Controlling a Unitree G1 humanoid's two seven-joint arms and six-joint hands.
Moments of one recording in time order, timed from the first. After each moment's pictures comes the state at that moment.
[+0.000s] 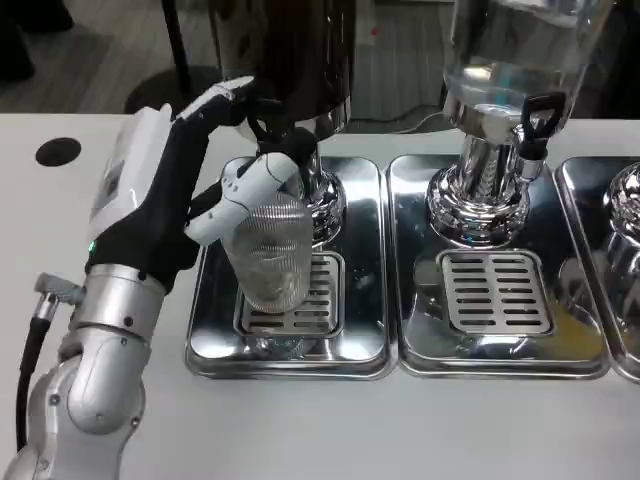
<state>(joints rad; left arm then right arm) -0.13 0.30 -0.10 -0.19 0.41 0.04 0.02 0.55 -0.19 -0.33 -0.07 -0.37 -0.68 -0.33</state>
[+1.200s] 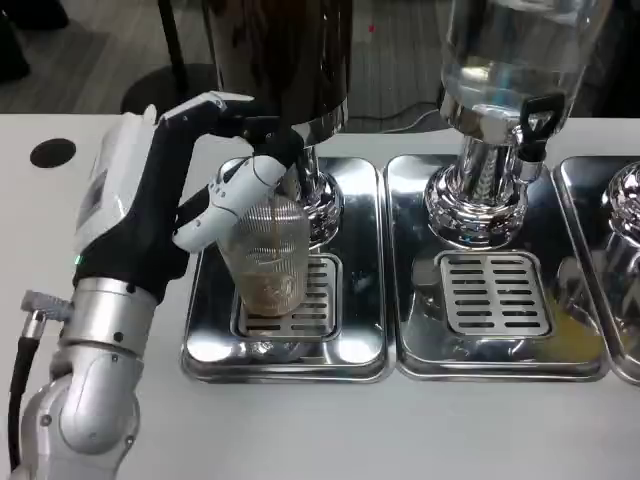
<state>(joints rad) -0.07 0.30 -0.09 -0.25 0.41 0.04 0.05 0.54 -0.19 -0.33 -0.07 -0.38 -0.67 -0.33</state>
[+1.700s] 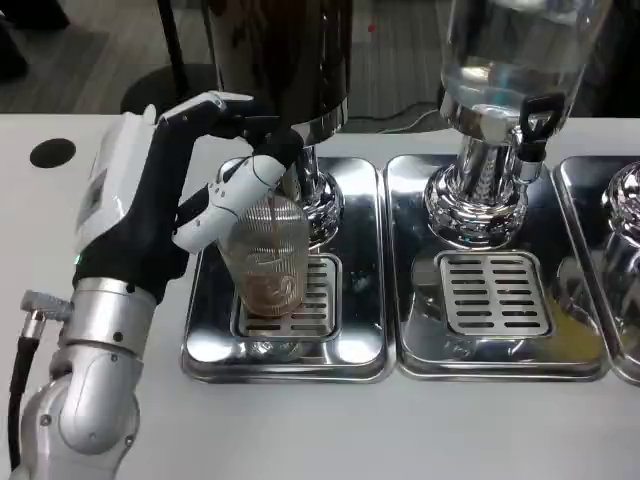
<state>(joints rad) -0.07 0.30 -0.09 -0.25 0.40 0.04 0.05 0.53 -0.19 -0.33 -0.07 -0.38 -0.67 -0.33</state>
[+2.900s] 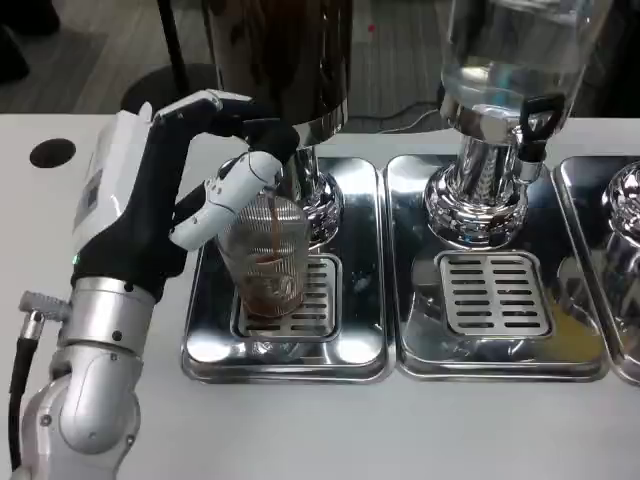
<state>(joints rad) -0.07 0.29 -0.08 -0.26 0.40 0.04 0.06 0.53 -0.19 -0.32 -0.08 -0.38 -0.66 -0.32</state>
